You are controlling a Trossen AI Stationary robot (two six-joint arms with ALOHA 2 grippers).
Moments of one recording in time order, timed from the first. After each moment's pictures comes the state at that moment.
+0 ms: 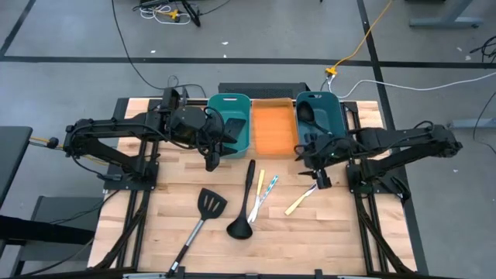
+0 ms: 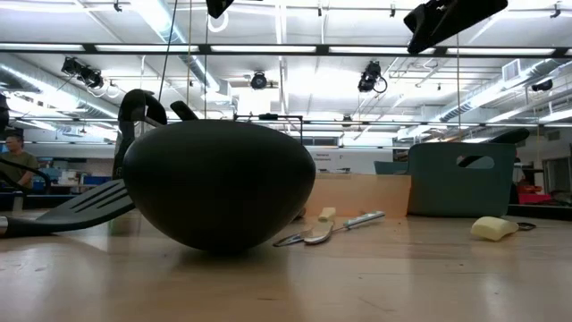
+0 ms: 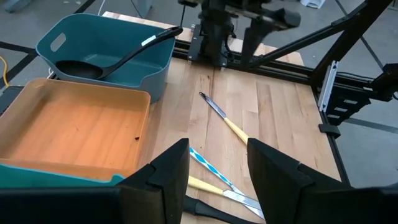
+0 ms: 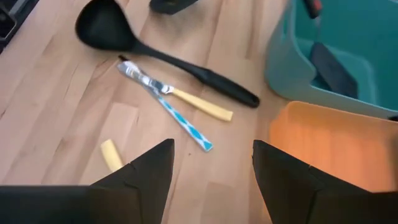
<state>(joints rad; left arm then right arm) 0.04 1.28 1.34 -0.56 0.01 -0.18 0.11 1.09 1.05 -0.81 0.02 -0.20</state>
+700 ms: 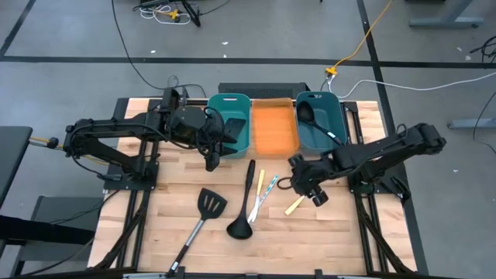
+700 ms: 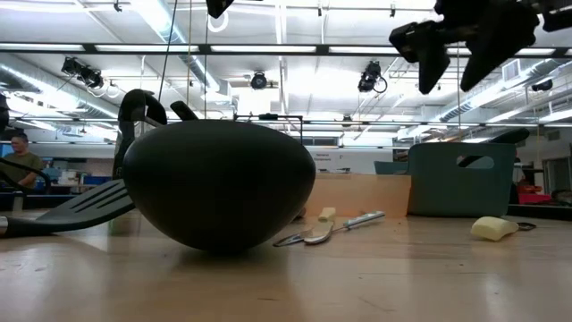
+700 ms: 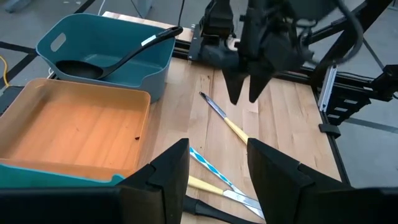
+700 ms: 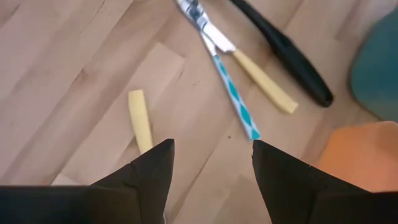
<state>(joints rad) 0.04 1.28 1.34 -0.56 0.01 -0.18 0.25 1.33 1.05 -0.83 0.02 -0.36</state>
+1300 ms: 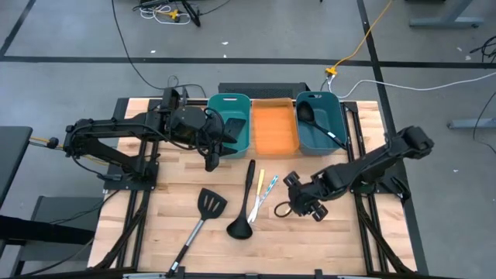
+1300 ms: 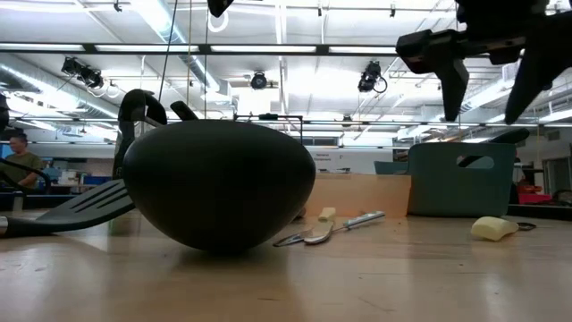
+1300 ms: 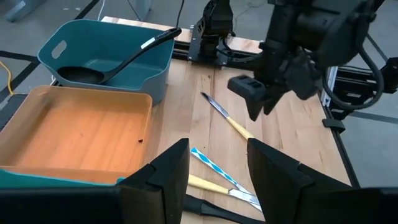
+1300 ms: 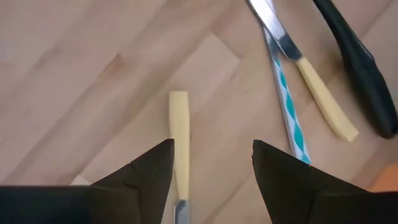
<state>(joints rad) 0.04 1.28 1.34 -0.56 0.01 -0.13 0.41 1.49 1.05 -0.79 0.06 -0.35</state>
